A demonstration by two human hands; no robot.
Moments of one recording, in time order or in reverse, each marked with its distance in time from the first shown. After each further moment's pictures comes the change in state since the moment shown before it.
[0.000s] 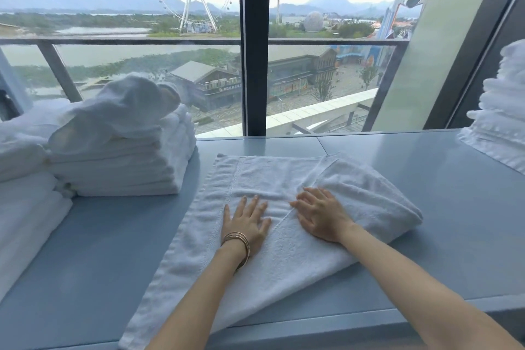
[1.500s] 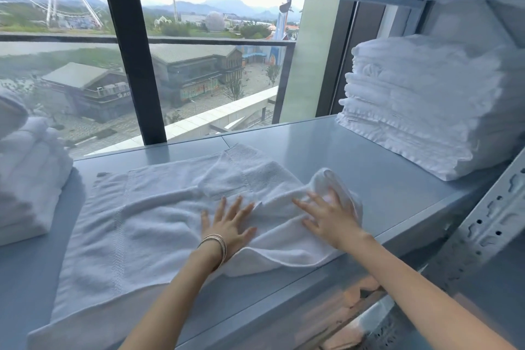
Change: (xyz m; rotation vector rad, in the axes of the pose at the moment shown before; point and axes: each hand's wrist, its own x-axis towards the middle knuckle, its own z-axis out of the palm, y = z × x) left_hand 0.017 0.129 0.015 -0.035 -0.083 0.352; right_hand -0.165 0.082 -0.043 -0.056 -0.223 0.630
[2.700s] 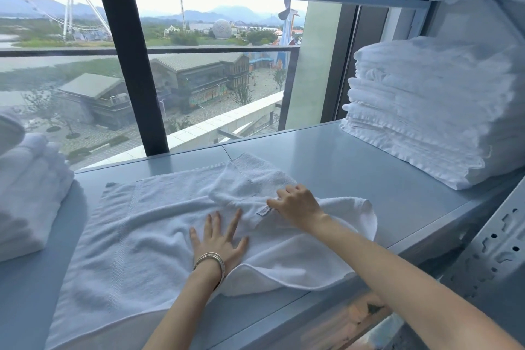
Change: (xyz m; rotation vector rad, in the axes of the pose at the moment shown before) left_hand 0.000 0.007 0.001 0.011 0.050 -0.195; right_hand 0.080 -0.029 -0.009 -0.264 0.298 -0.318
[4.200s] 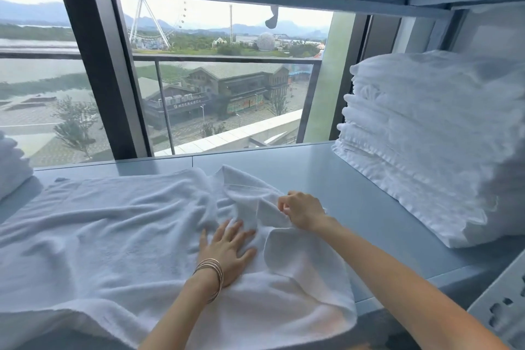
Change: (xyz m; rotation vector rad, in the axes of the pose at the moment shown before) left_hand 0.068 0.179 0.028 0.002 0.064 0.046; right_hand 0.001 0.192 0.082 0.511 -0.182 0.104
